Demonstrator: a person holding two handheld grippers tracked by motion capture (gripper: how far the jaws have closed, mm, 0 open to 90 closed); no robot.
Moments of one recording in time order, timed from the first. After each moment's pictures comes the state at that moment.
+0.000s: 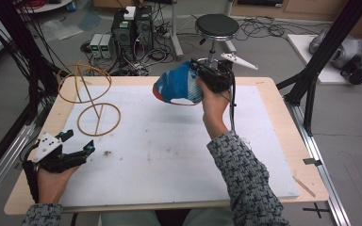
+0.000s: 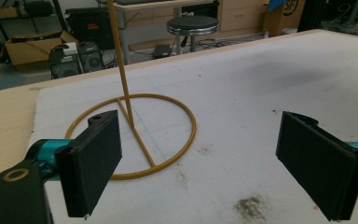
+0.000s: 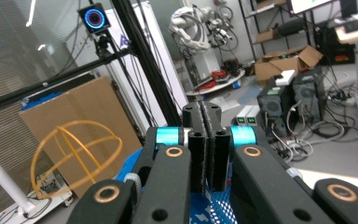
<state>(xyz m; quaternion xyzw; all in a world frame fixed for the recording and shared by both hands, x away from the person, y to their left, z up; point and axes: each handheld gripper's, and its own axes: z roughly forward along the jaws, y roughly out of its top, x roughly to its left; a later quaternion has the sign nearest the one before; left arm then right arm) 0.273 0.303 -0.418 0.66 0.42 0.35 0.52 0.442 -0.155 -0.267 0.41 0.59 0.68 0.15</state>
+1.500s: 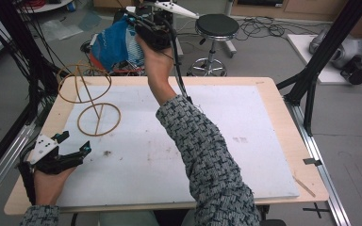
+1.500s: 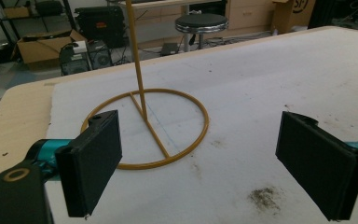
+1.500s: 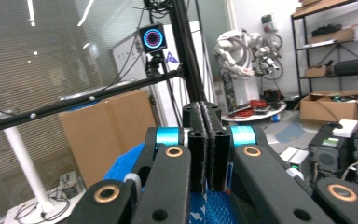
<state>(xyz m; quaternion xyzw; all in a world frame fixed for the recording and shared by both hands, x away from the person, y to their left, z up) 0.269 0.312 -0.420 0.66 0.42 0.36 0.51 0.467 -0.008 -0.169 0.31 0.61 0.71 0.15</state>
